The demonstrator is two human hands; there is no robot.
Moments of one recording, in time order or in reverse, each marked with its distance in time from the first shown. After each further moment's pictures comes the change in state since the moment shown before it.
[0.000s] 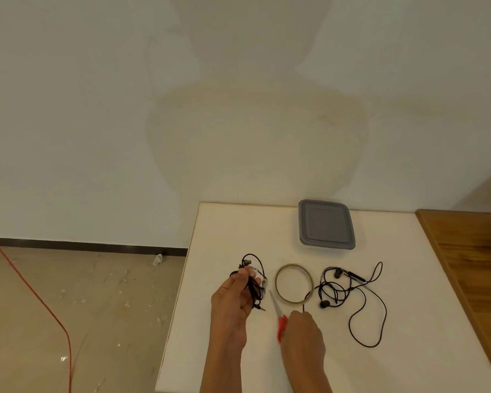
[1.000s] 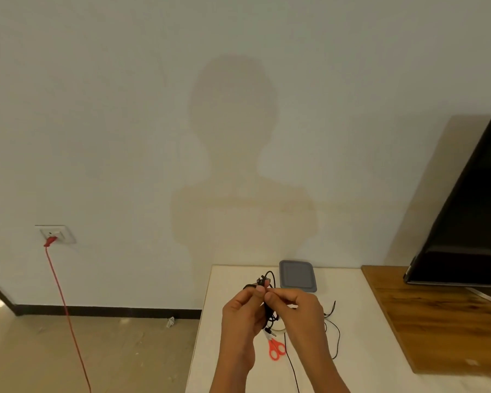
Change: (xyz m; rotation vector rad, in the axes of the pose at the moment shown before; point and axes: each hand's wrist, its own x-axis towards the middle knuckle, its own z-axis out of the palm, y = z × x) left_hand -0.240 0.103 0.052 0.154 -0.264 0.272; right_hand -0.181 -0.035 -0.225 0.963 0.242 -0.429
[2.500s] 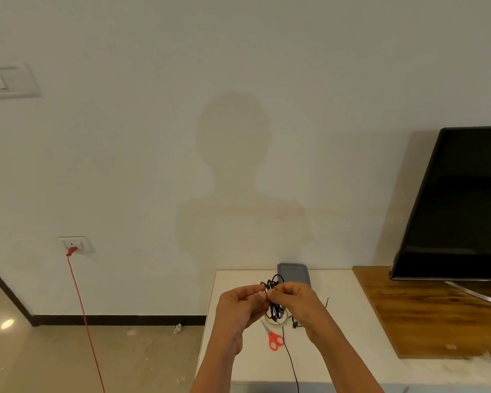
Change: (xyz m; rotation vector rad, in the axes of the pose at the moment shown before) left_hand -0.062 0.036 -0.003 0.196 -0.021 -0.062; right_hand -0.029 -0.027 -0.040 0.111 -0.284 0.162
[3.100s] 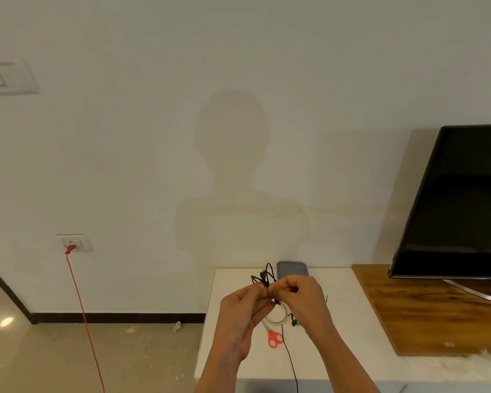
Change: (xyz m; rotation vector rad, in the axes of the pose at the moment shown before) left_hand -0.006 -0.006 0.008 -0.244 -0.028 -0.030; right_hand -0.006 -0.004 0.001 -0.227 0.168 -0.215
